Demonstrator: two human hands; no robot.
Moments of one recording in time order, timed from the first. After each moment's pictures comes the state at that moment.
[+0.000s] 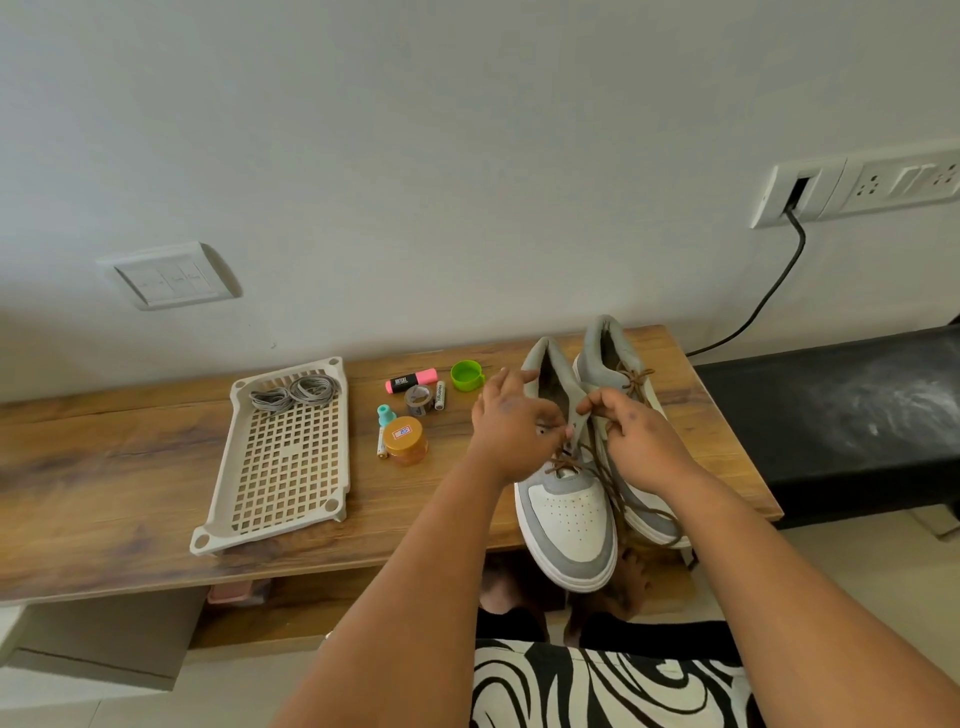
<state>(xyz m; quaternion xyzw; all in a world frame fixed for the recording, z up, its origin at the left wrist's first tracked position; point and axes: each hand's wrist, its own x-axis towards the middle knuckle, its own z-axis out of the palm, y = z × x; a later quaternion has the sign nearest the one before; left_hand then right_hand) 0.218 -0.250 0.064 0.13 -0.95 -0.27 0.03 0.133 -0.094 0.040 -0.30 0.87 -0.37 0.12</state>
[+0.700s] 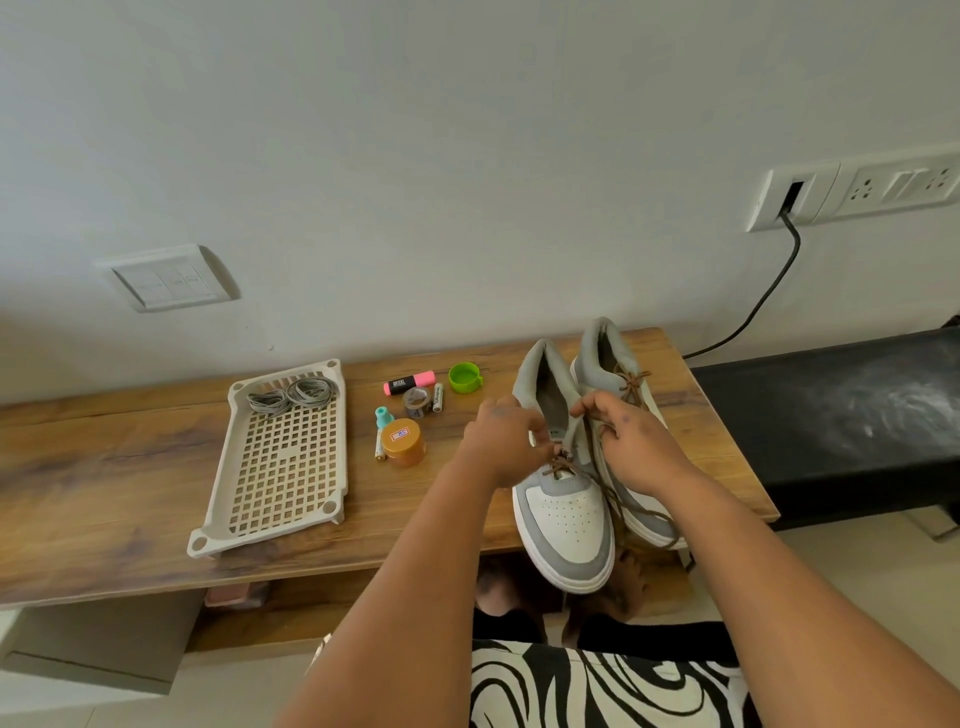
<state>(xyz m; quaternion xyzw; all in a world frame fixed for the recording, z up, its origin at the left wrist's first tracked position) 0.221 -0.253 0.069 0.14 -0.96 -0.21 -0.08 0.139 -0.094 0.046 -0.30 0.87 -0.36 0.14</state>
